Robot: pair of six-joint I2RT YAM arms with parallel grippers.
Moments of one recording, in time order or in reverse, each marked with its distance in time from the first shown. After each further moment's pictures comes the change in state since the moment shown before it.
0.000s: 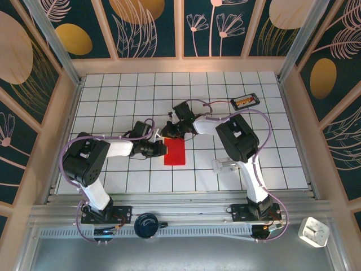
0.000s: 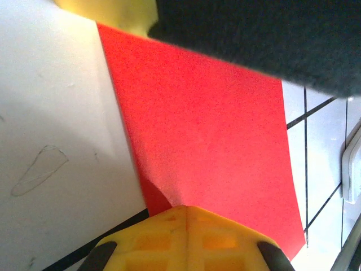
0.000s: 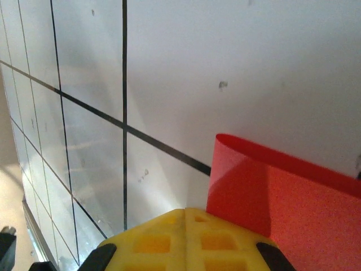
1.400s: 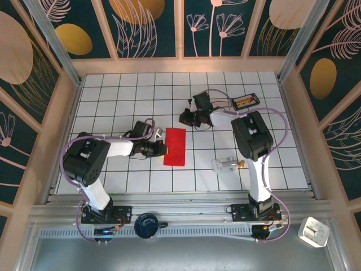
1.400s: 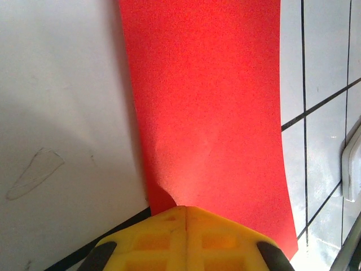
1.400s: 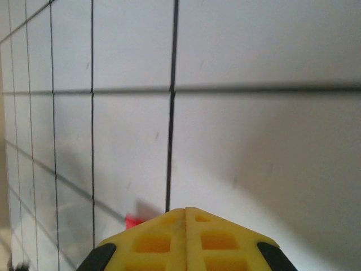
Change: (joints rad) left arm -0.009 0.001 0.013 -0.004 0.010 0.003; right arm -0.168 -0.150 -0.132 0.057 0.077 -0.066
